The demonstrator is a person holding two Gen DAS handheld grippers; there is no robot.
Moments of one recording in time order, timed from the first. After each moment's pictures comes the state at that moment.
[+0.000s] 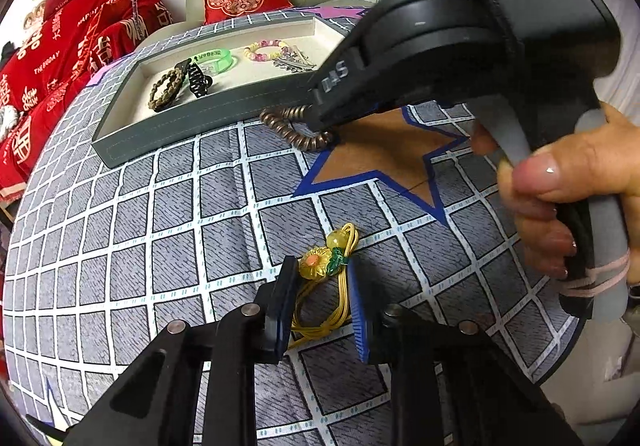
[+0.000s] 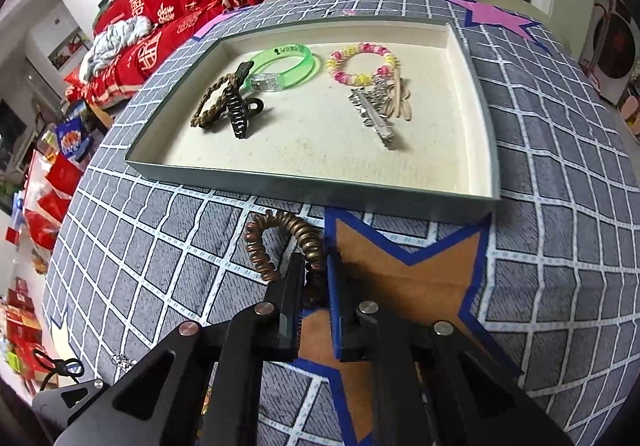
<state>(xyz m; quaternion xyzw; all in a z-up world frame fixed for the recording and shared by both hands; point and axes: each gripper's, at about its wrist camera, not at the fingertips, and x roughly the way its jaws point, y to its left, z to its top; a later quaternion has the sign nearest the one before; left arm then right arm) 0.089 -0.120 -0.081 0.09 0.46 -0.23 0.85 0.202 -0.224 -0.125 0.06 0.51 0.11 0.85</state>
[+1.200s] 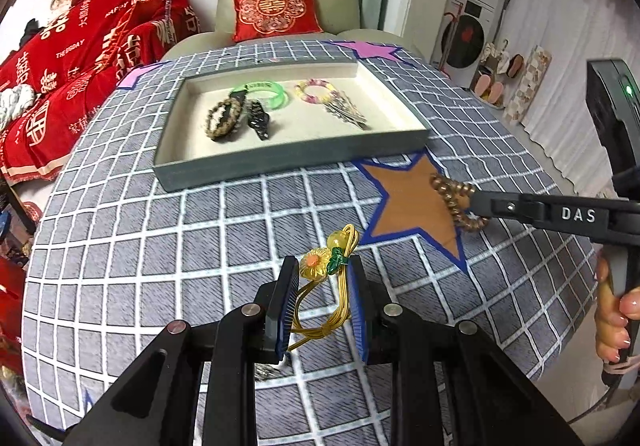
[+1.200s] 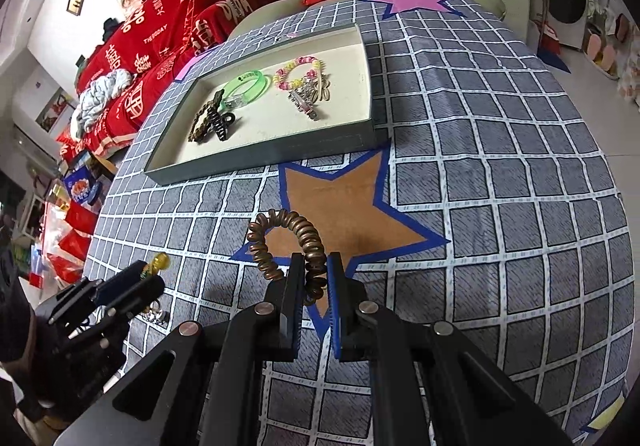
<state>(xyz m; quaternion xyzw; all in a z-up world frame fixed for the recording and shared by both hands) 0.117 -0.074 -0.043 0.05 0.44 -0.20 0.88 0.123 -0.278 -0.098 0.15 0.49 0.06 0.86</state>
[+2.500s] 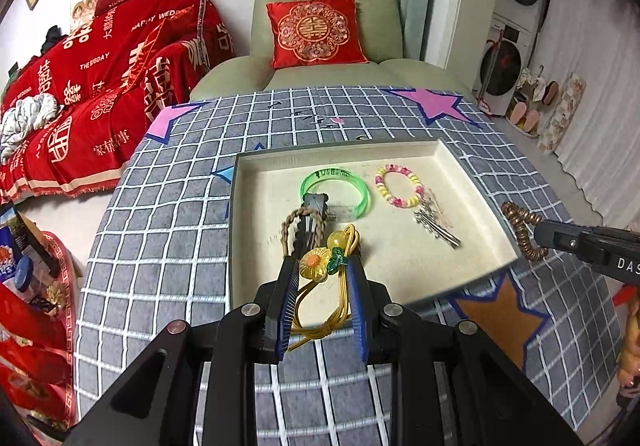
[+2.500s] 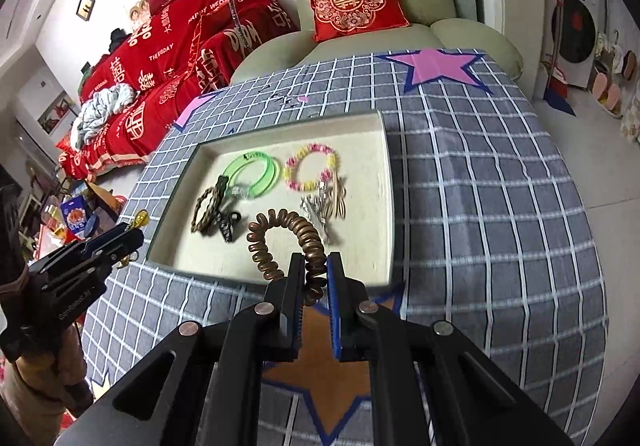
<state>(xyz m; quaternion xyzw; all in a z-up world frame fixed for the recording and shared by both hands) 0.251 -0.049 -0.005 0.05 0.41 -0.15 0.90 0.215 -0.277 -0.047 0.12 0.45 0.06 0.88</state>
